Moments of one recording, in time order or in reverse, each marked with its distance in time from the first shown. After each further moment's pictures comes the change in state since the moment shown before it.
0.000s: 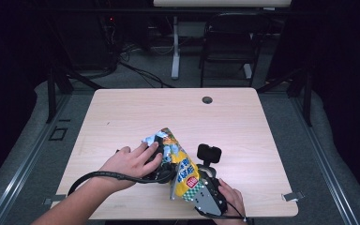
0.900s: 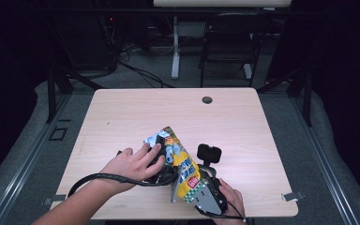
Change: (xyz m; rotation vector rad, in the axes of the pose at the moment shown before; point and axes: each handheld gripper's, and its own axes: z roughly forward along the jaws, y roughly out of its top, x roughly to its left) left arm 0.000 0.005 -0.006 0.017 0.056 0.036; right arm 0.000 -0.001 0.001 0.007 -0.006 0.027
